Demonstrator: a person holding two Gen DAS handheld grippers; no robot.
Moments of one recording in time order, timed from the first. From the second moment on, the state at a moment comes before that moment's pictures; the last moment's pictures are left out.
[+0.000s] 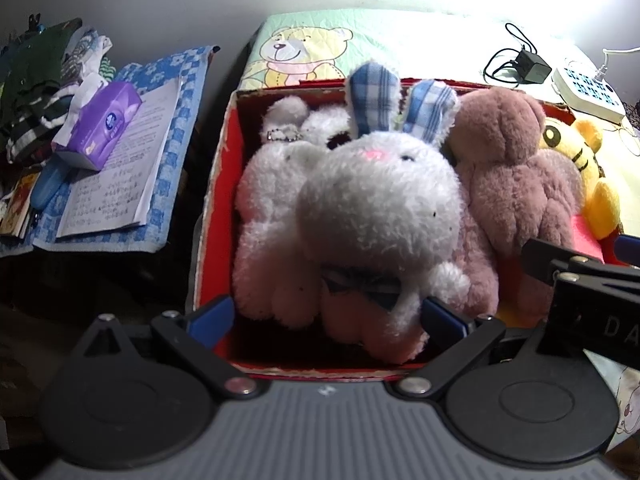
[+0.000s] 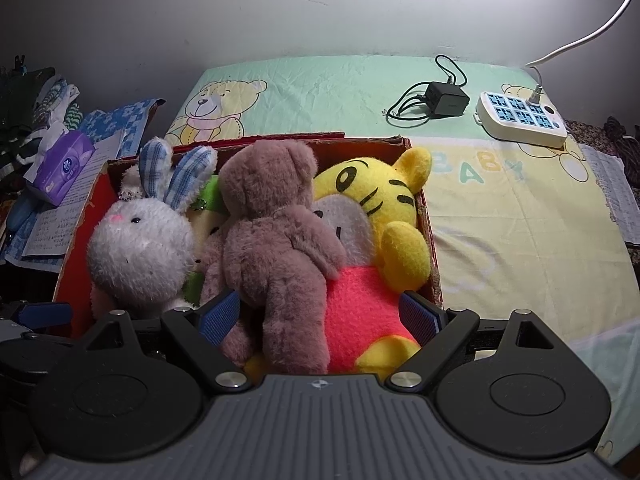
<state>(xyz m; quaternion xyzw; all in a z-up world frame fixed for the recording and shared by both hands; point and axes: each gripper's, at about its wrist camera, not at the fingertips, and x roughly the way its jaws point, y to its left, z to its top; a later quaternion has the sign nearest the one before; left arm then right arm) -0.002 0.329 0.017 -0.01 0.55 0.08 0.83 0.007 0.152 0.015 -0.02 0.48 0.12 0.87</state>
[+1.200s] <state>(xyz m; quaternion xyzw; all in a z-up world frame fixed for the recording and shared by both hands) -0.025 0.332 0.025 -0.01 0.52 0.10 0.85 -0.014 0.146 0.020 -0.02 0.46 0.11 0.88</state>
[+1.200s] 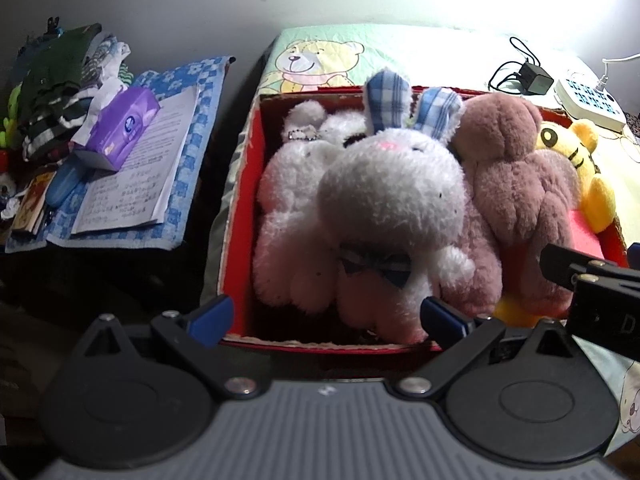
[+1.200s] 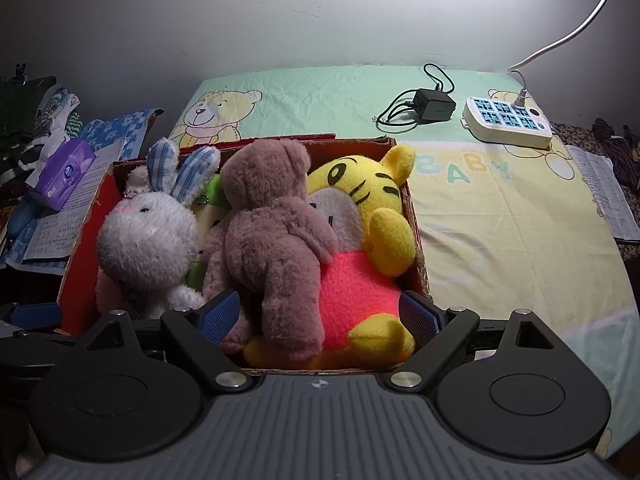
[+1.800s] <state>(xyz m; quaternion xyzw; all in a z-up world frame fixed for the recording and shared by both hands) -0.031 0.327 0.025 -0.01 0.52 0.09 0.85 -0.020 0.144 0.020 -0.01 0.46 0.10 0.88</state>
